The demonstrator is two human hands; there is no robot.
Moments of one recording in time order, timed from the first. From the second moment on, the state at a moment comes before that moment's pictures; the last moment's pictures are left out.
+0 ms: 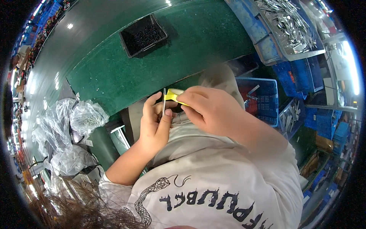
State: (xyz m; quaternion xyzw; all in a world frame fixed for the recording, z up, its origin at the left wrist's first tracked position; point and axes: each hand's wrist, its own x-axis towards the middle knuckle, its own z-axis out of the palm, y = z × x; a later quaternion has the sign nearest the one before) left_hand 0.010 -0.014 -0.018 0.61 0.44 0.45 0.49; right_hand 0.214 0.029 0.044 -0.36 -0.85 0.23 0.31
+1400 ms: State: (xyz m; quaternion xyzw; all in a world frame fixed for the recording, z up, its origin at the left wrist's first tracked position) left_hand 0.012 -0.023 -0.030 0.48 0.19 0.54 0.66; right_hand 0.232 0.021 0.069 -0.31 -0.93 0.00 0.19
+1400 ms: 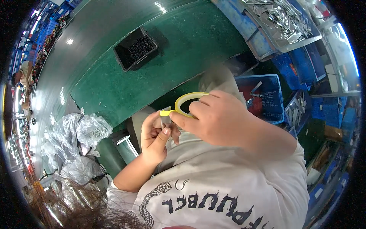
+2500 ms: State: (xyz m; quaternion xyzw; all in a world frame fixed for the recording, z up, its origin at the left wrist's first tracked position) left_hand 0.016 -0.026 -0.023 0.47 0.31 0.51 0.65; right_hand 0.226 0.011 0.080 -0.37 -0.92 0.01 0.15
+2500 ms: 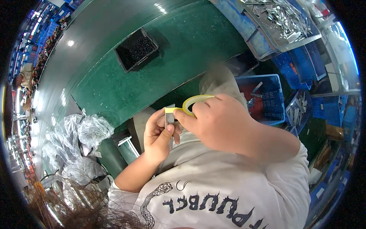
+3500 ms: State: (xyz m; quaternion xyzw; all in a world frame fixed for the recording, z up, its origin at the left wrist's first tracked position) left_hand 0.010 -0.028 -0.023 0.42 0.20 0.51 0.72; right_hand 0.234 0.012 0.066 -0.37 -0.91 0.07 0.17
